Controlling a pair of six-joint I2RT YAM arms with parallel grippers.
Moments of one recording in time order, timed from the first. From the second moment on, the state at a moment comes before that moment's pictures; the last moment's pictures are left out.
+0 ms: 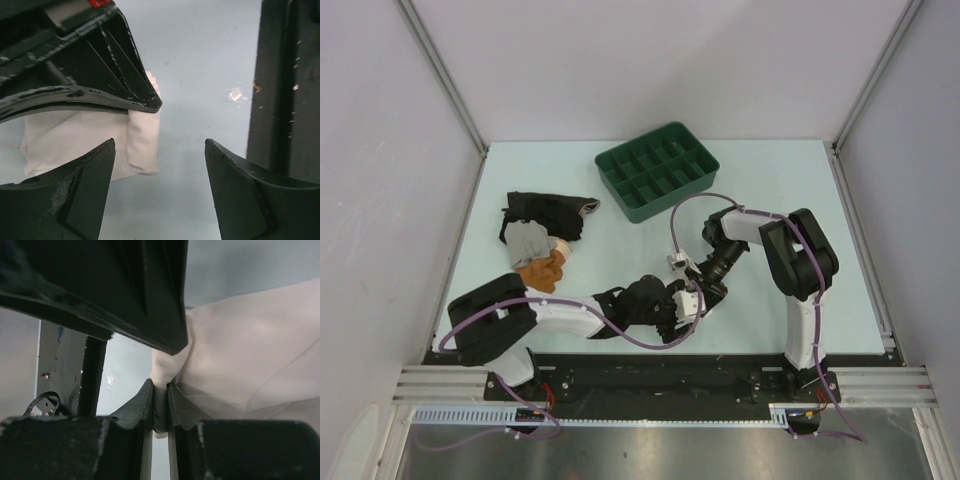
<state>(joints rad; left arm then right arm) -1.12 1.57 0.62 0.43 0.21 0.22 0.45 2.04 1.25 -1.23 -0.88 -1.38</state>
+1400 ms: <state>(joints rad) -0.78 1.95 0.93 0.20 0.85 -0.10 0.29 1.52 1.02 -1.18 -0.96 -1.77</state>
